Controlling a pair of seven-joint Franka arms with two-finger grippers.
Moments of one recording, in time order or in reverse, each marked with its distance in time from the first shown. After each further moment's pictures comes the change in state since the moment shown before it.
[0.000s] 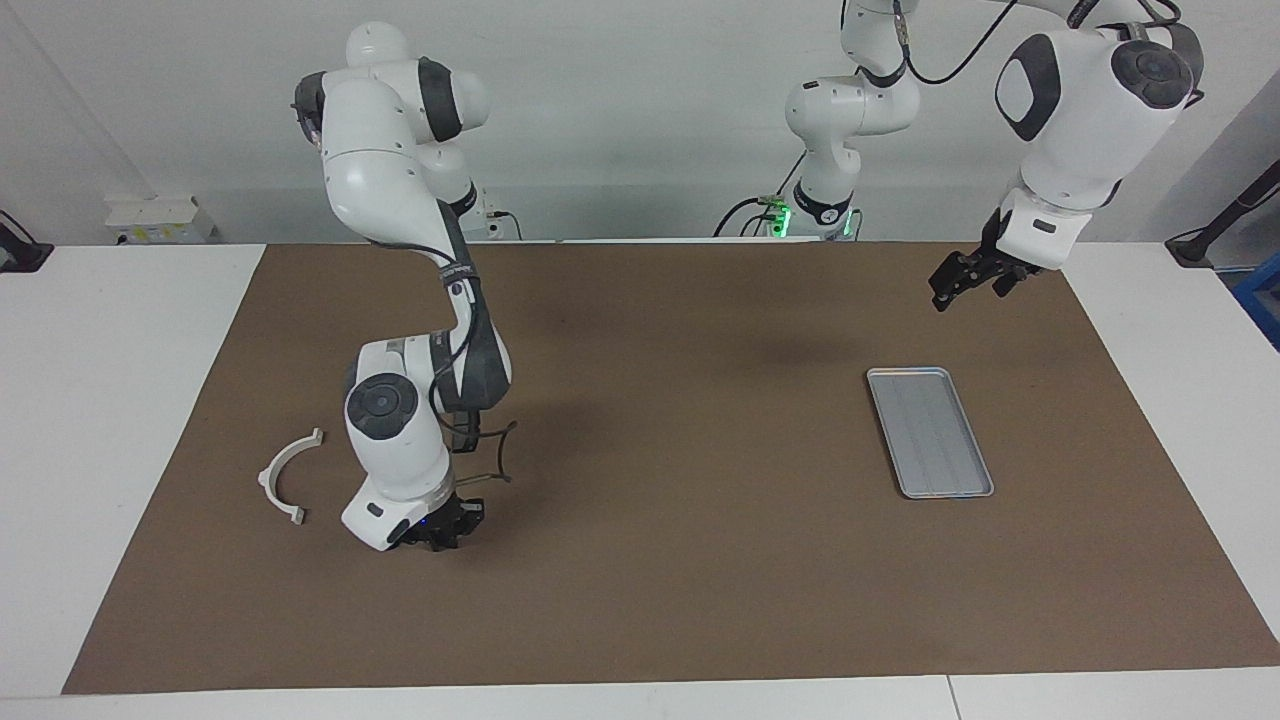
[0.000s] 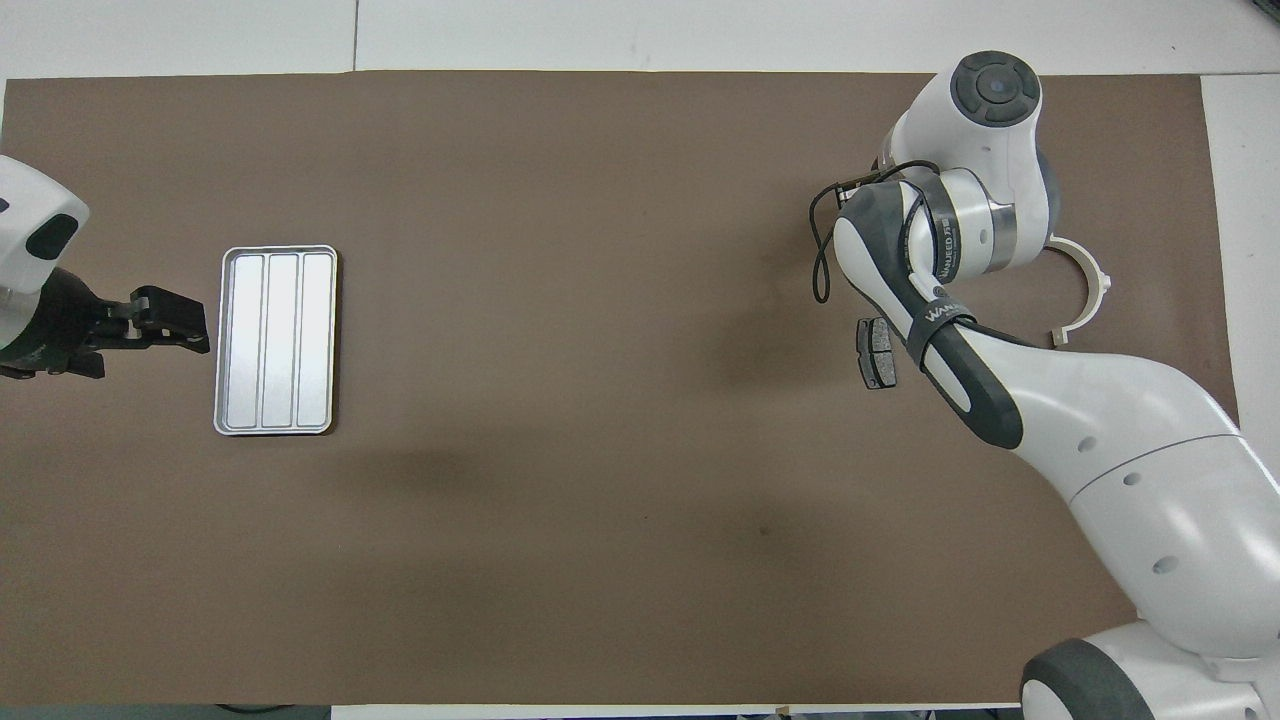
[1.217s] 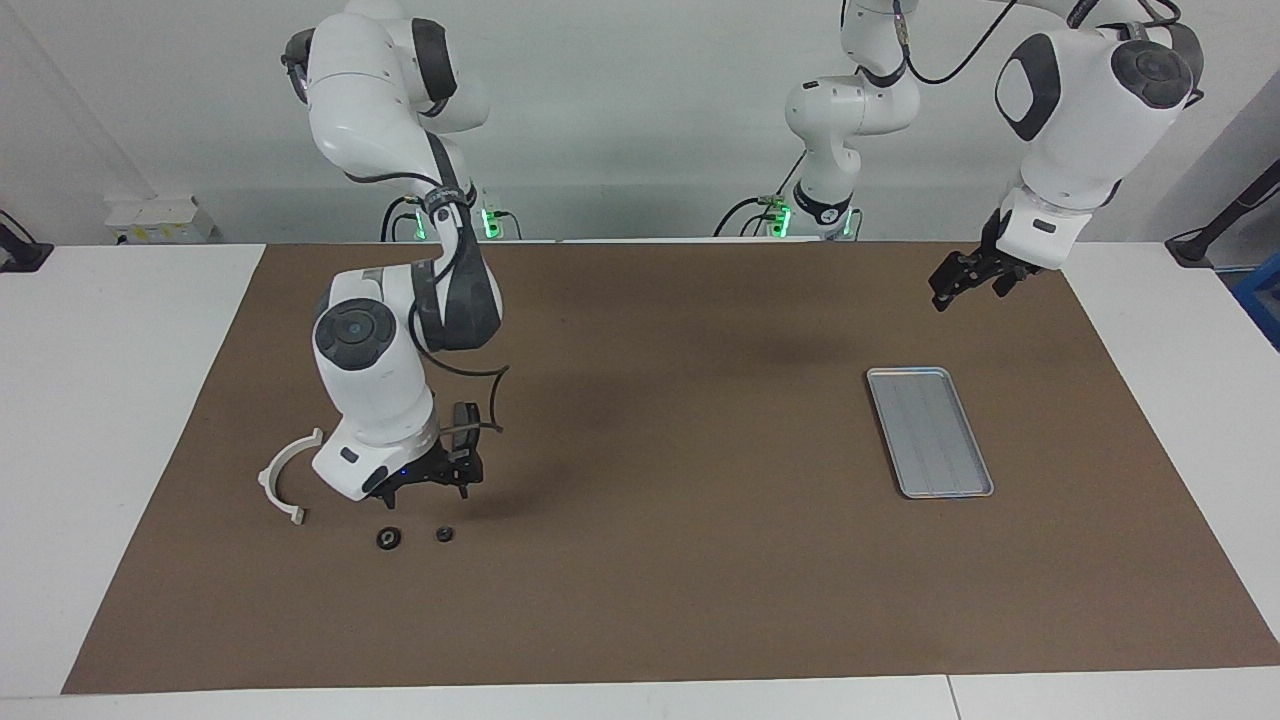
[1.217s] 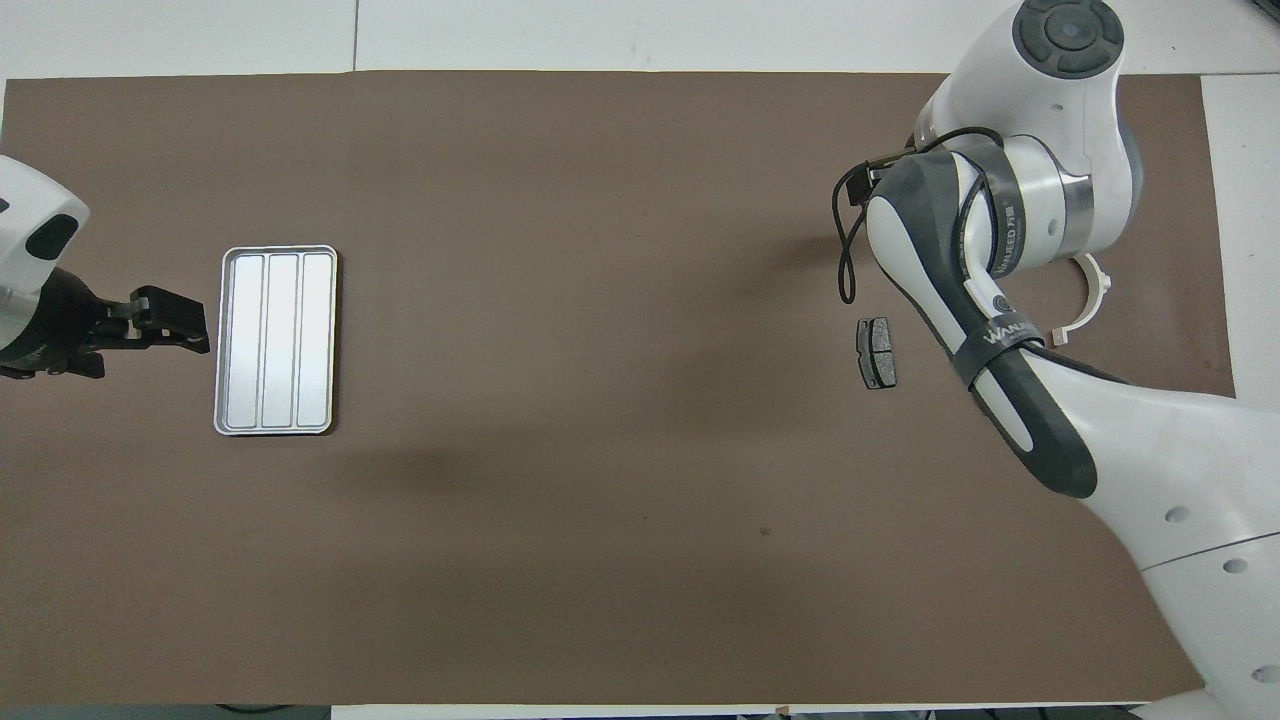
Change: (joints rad) left arm 0.000 0.000 0.000 0.000 0.000 0.000 0.000; right arm 0.006 -0.160 0.003 0.001 0.000 -0.185 0.009
